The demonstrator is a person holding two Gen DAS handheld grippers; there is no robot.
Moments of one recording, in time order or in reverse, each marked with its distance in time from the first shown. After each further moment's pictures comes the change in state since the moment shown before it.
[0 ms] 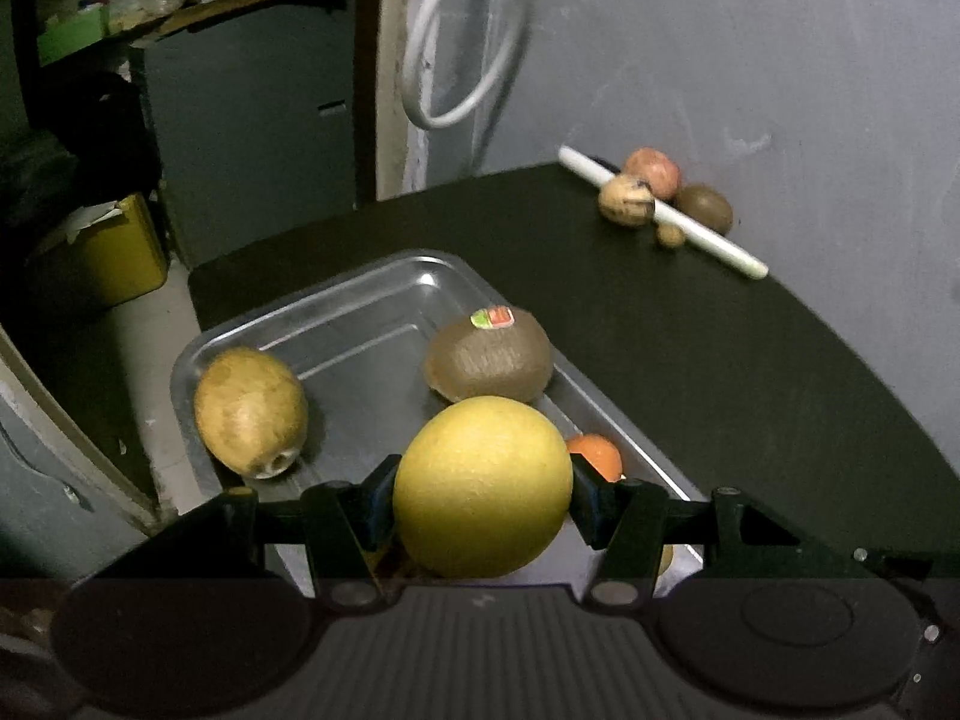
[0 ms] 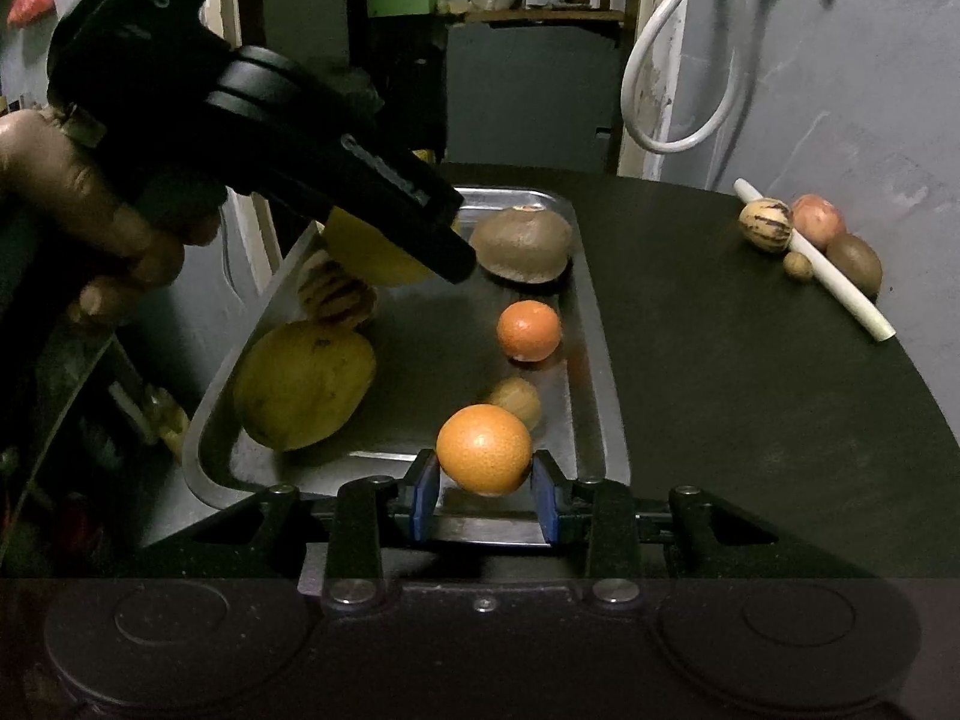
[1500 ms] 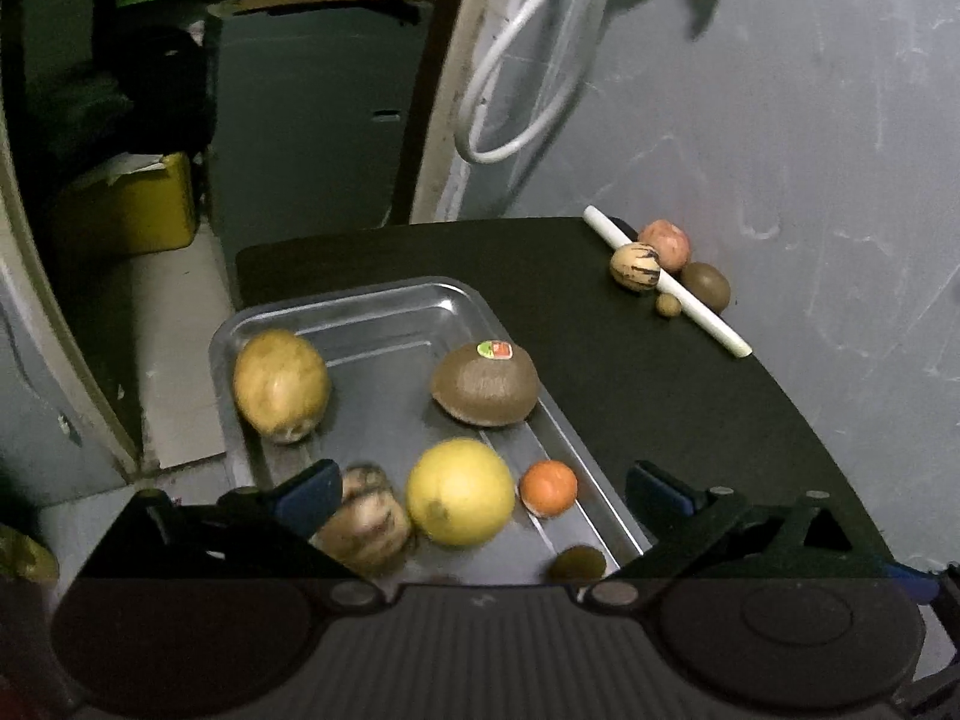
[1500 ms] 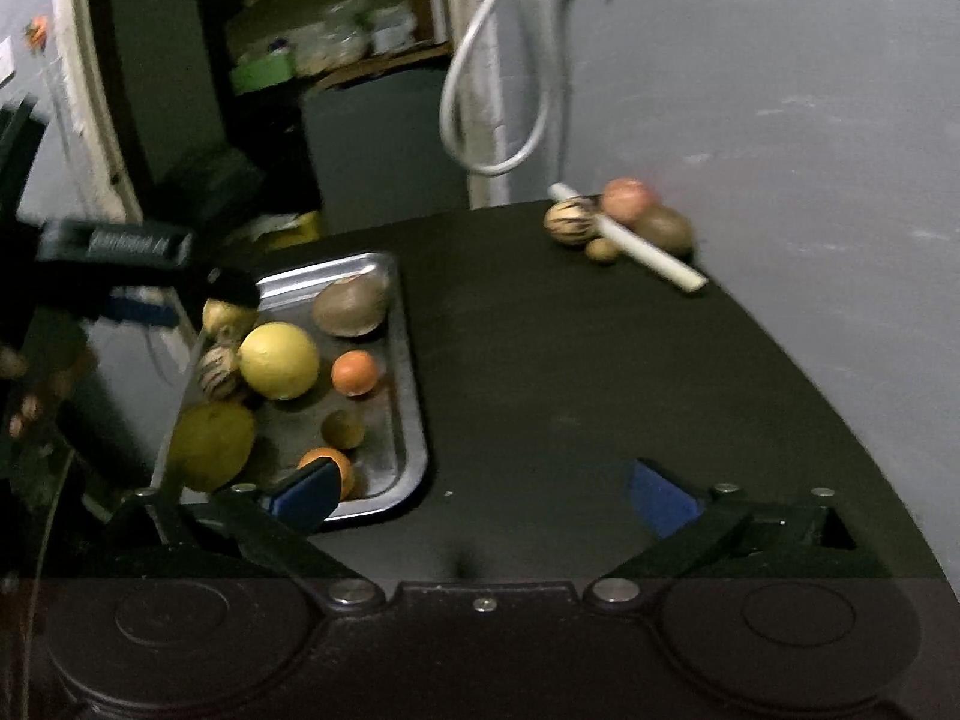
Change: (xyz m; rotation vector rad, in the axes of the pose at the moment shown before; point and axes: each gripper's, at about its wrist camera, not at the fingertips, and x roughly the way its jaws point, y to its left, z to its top) left arm -0.052 0.006 -0.007 -0.212 -0.067 -0.010; right arm -0.098 -0.078 -0.015 0.268 -0.070 -0.136
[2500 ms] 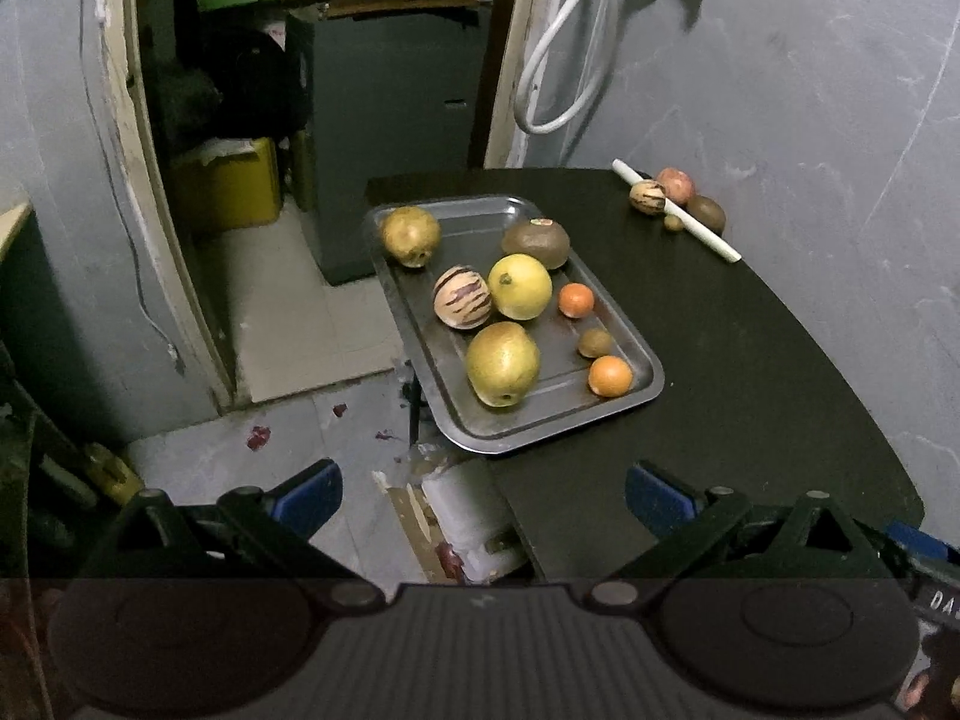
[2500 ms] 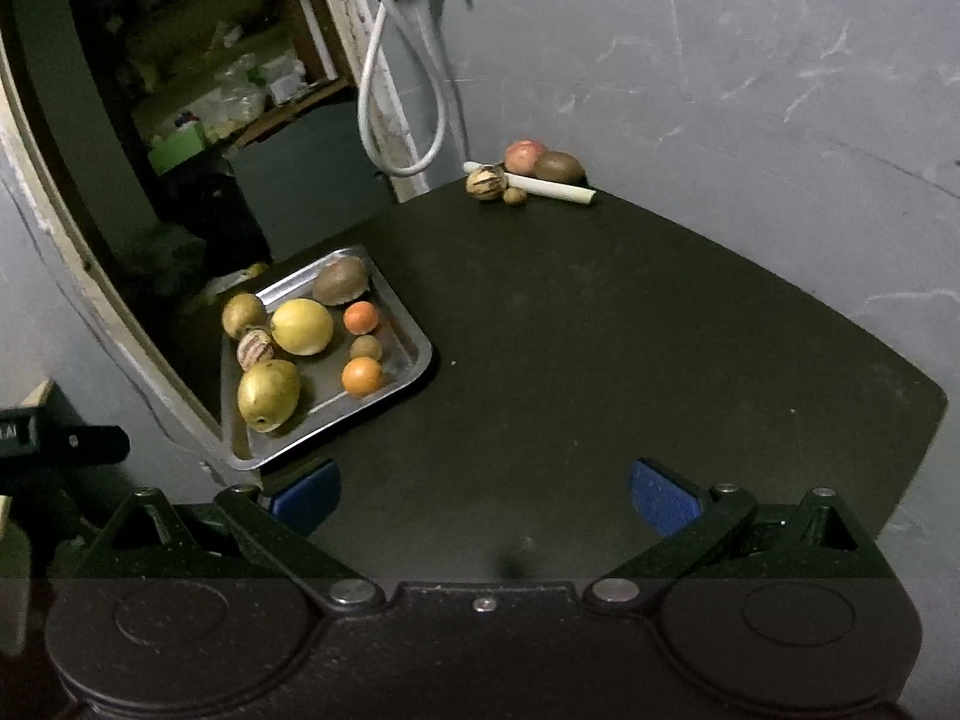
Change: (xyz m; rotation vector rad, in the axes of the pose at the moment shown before) left arm -0.159 -0.006 -0.114 -0.008 0.029 0.130; right arm -0.110 0.027 -0.082 0.275 -0.003 -0.088
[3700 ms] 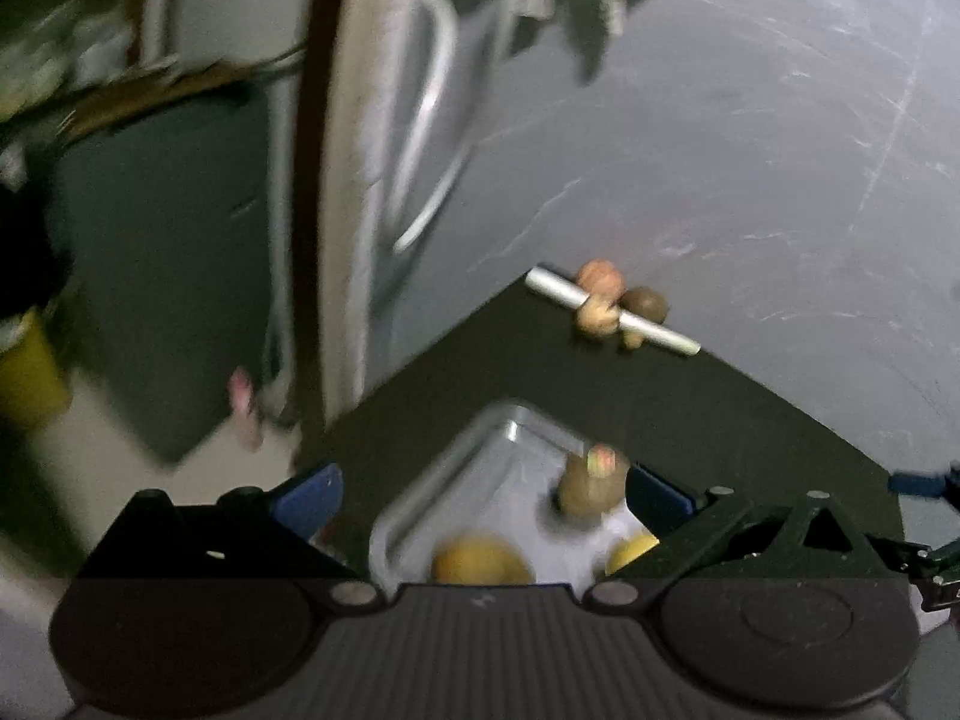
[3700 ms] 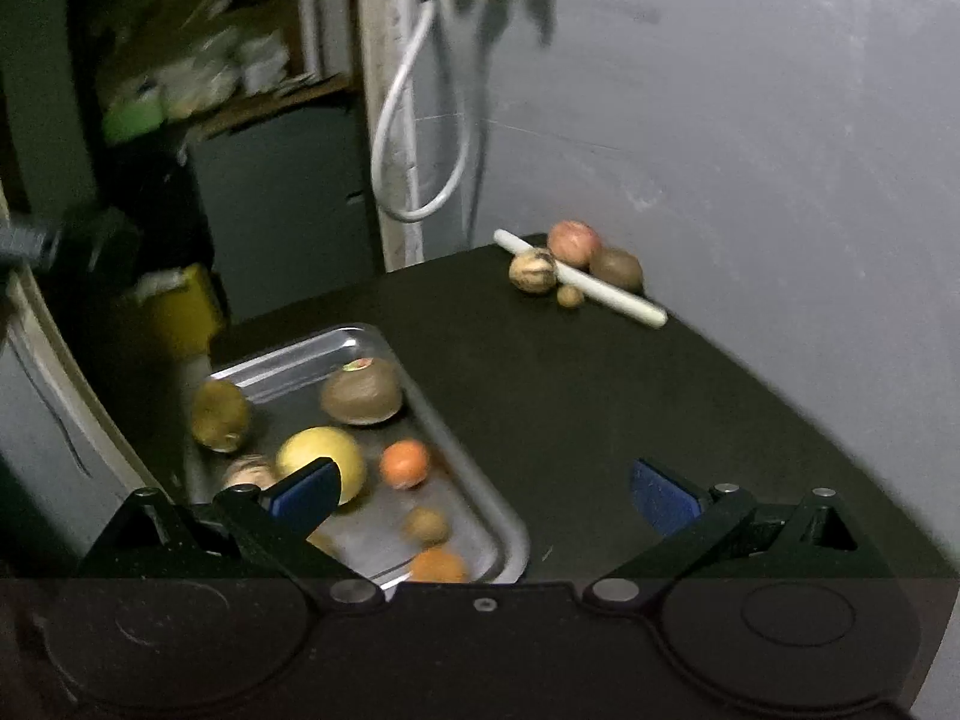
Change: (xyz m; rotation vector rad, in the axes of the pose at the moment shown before) left arm 0.167 0.115 0.270 0.440 -0.054 -0.447; right arm 0.109 0.133 0.111 -0.171 -0.049 -0.183
